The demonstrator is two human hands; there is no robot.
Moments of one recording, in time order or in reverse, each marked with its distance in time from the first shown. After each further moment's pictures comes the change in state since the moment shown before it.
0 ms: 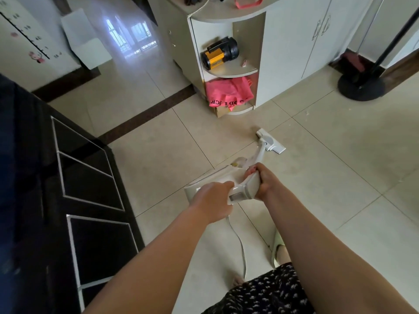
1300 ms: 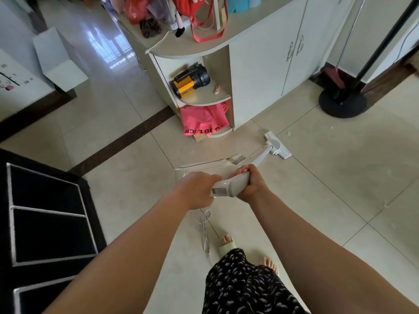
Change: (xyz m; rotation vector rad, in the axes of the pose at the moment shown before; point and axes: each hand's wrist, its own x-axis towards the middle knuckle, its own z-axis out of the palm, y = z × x) left_hand 0.266 0.060 -0.095 0.223 -0.132 0.163; right_hand 0.061 -0.230 0.079 0.286 -0.083 0.008
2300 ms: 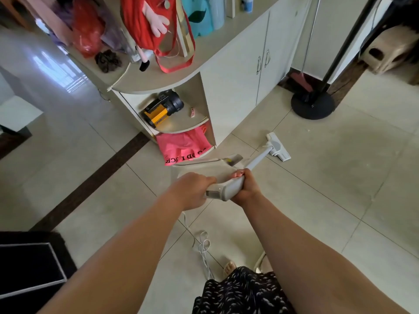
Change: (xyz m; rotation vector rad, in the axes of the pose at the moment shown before) left_hand 0.147 -0.090 -0.065 0.099 -0.039 0.237; right_hand 0.077 -0.049 0.104 0.179 -0.074 -0.198
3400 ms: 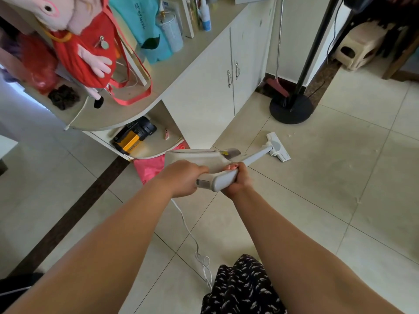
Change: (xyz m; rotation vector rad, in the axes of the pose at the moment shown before) left_hand 0.163 0.014 -0.084 0.059 -0.032 0.089; right_hand 0.023 -0.137 0.079 0.231 -0.045 -0.015
